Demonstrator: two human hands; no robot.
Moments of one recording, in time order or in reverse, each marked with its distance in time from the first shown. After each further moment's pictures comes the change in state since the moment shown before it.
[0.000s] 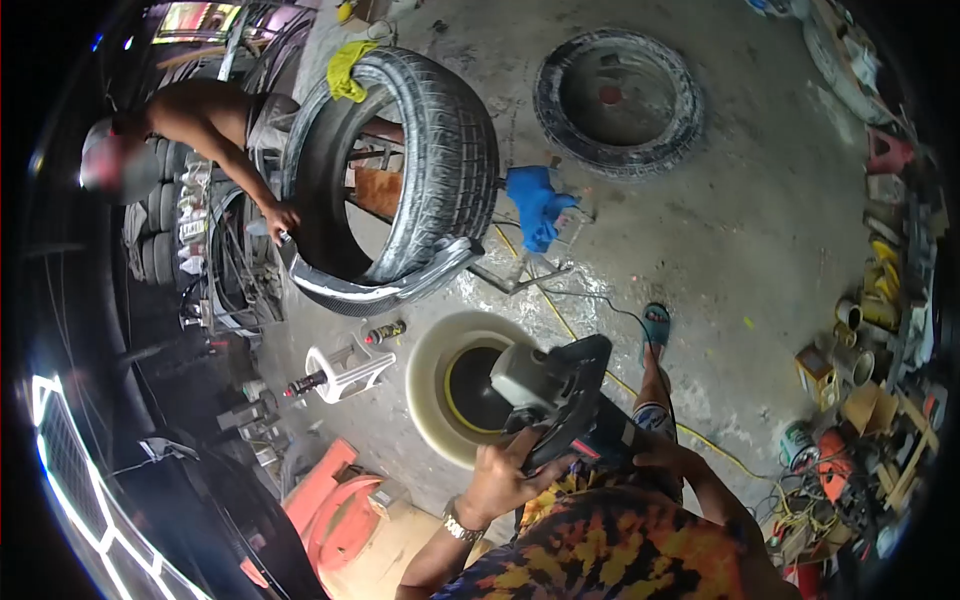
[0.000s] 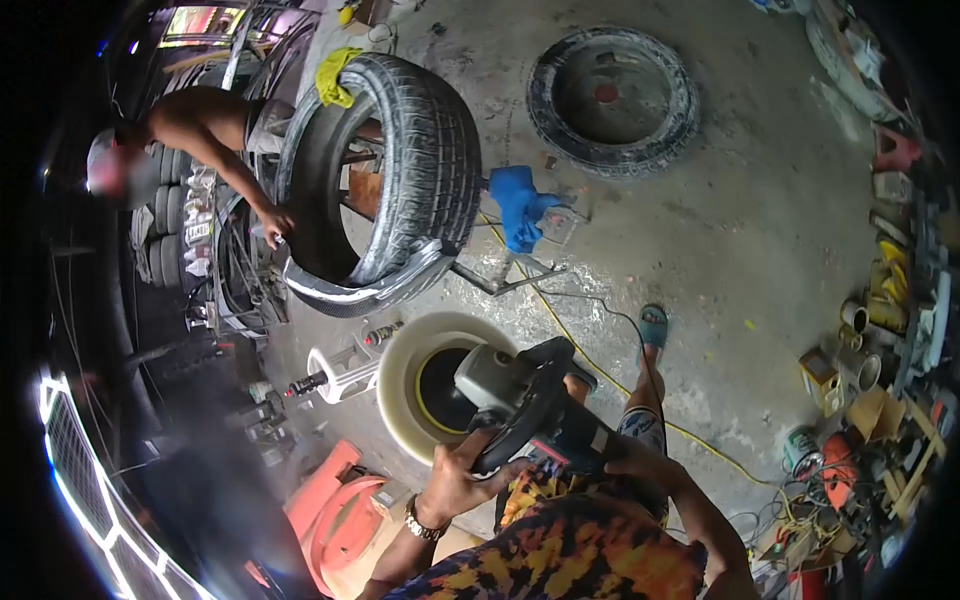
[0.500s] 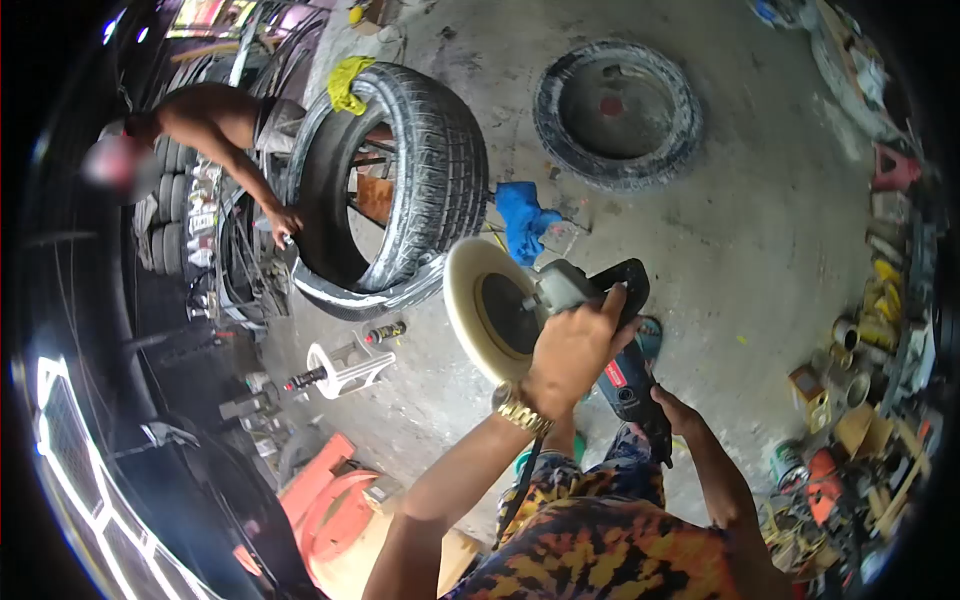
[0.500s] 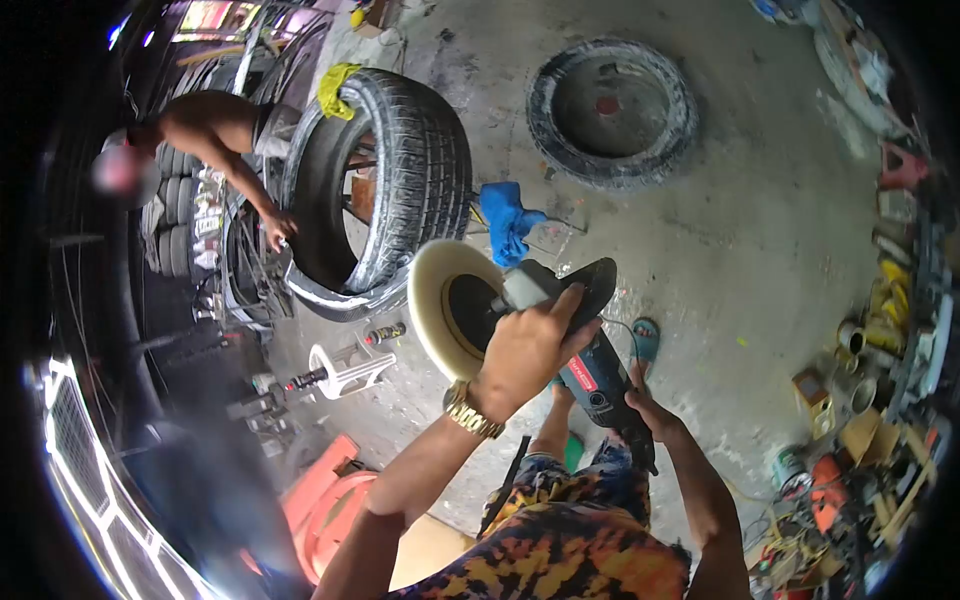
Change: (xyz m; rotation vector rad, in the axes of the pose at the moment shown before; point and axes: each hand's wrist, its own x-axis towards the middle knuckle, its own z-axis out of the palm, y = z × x) left_hand 0.180 0.064 0.065 0.424 0.051 0.217; right_hand 0.012 -0.045 -0.110 0.025 0.046 -0.011
